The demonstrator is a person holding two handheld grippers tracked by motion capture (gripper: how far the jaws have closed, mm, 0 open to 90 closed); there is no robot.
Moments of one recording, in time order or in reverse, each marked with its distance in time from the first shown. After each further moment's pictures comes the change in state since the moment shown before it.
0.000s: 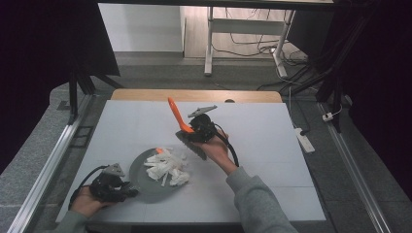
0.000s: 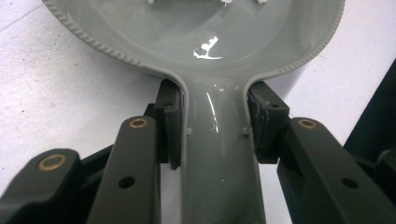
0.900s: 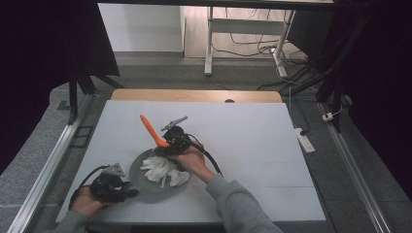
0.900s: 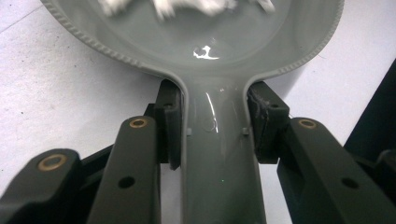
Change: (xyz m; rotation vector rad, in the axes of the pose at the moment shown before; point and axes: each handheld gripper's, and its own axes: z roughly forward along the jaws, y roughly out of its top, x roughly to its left) left arm -0.001 0.001 0.000 0.000 0.002 0.003; right arm 0.067 0.002 0.053 0.090 0.149 -0.032
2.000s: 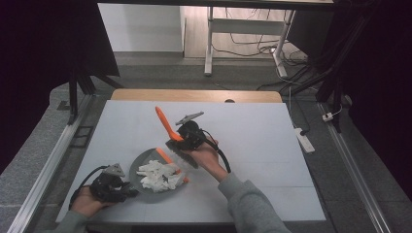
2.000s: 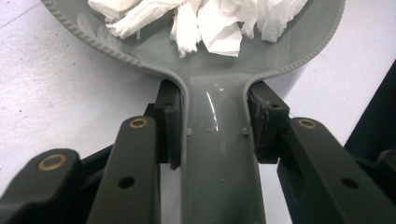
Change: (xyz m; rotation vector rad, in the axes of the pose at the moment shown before) left arm 0.001 0.000 0.001 0.002 -0.002 -0.003; right arm -0.025 -0.009 -0.037 -0.016 -0.108 0.021
